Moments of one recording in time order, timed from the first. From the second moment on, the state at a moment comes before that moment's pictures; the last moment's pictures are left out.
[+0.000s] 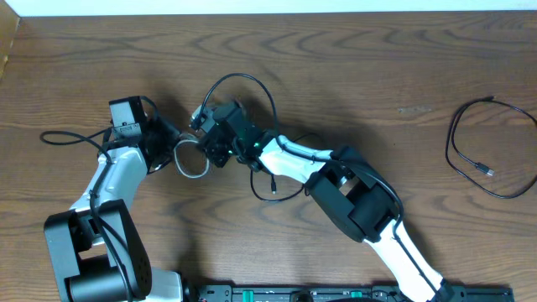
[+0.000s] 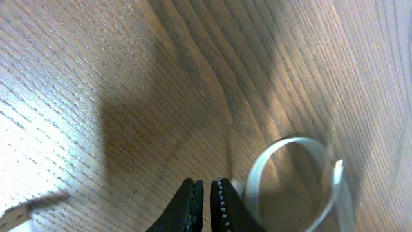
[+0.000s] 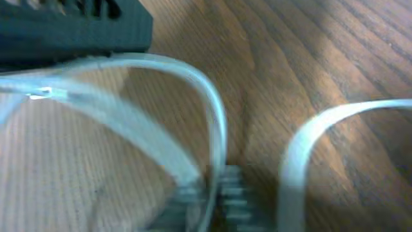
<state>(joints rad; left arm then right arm) 0.22 1.63 0.88 -0.29 0.21 -0.73 0.85 2.40 1.61 0.09 -0.34 0.05</state>
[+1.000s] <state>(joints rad) 0.30 1.59 0.88 -0.26 0.36 -0.56 0.69 2.06 1.62 -0.34 -0.28 0.05</state>
